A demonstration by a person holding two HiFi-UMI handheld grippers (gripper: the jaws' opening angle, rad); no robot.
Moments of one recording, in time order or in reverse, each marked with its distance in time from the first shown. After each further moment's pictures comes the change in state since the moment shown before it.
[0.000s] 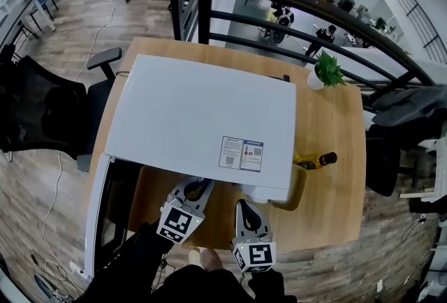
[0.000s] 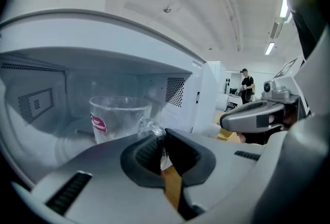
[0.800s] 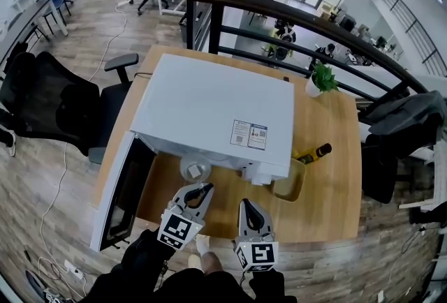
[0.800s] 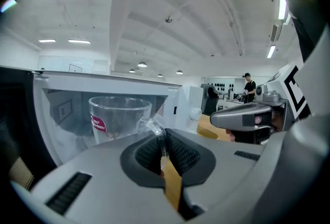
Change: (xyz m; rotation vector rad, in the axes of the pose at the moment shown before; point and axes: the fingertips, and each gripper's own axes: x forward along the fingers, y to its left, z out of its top) left arm -0.090 -0.046 0.013 -0.018 -0.070 0.052; right arm -0.065 0.041 0.021 -0.060 -0.080 0.008
